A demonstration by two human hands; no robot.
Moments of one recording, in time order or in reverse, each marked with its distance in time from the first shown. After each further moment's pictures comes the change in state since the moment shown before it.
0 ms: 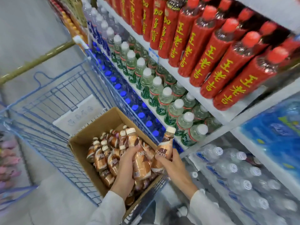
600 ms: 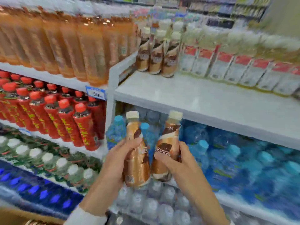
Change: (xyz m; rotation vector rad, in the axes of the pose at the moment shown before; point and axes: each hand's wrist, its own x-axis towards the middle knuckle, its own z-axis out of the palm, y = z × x) left_hand -0.200 -0.066 0.319 0.427 -0.792 0.272; right_hand -0.249 -0.065 -0.295 0.194 0.659 -0.422
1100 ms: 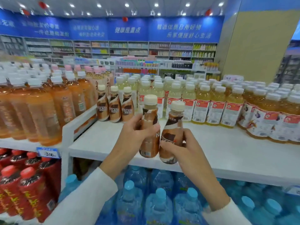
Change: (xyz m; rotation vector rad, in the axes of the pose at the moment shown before) left_hand 0.070 0.090 0.196 0.434 -0.361 0.489; right_hand 0.063 -0.096 -0.145 -0.024 0.243 -0.299
